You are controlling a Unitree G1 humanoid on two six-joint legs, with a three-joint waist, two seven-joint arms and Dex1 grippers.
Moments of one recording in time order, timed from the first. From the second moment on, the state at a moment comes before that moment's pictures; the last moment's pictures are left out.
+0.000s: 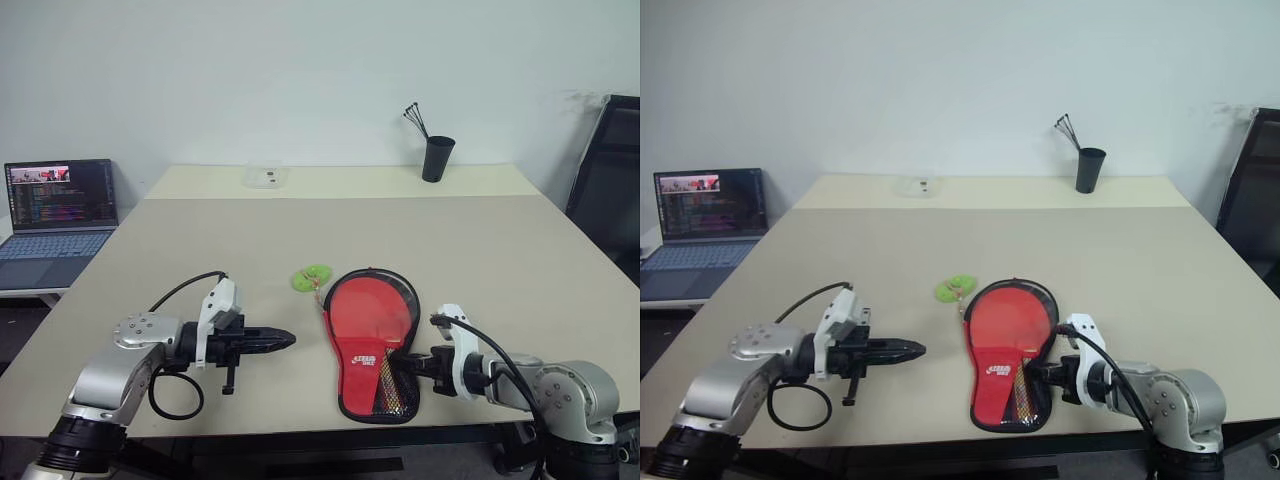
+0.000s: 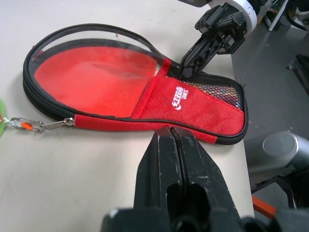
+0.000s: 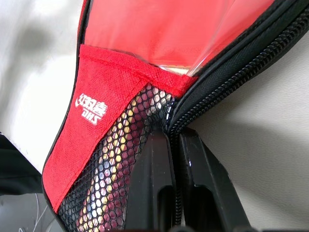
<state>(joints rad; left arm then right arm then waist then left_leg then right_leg) -0.29 0.77 0.03 -0.07 -0.49 0.38 -1.31 -0.33 -0.26 -0.22 -0.45 0.67 1.60 0.28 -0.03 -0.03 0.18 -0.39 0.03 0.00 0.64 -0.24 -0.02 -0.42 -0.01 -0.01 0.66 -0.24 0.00</state>
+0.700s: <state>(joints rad) -0.37 0.66 0.04 0.05 -0.42 0.32 -1.10 -0.29 -0.79 0.02 -0.55 0.64 1.30 0.56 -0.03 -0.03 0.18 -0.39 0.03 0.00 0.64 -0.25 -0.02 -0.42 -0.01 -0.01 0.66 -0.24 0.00</state>
